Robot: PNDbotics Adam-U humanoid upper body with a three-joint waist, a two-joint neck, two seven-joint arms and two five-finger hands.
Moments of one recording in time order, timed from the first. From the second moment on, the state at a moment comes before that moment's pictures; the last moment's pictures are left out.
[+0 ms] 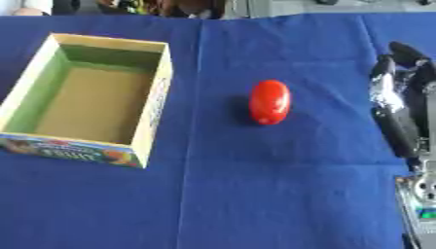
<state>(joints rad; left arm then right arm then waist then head) -0.35 0.16 0.06 -1.98 -0.10 -0.13 0.37 -0.23 -0.29 -0.08 -1.98 0.28 0.04 -0.24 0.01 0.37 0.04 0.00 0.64</state>
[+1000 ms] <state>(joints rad) -0.35 0.16 0.05 -1.98 -0.10 -0.13 0.36 -0.43 -0.71 0.02 -1.98 0.49 0.18 0.03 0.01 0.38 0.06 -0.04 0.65</state>
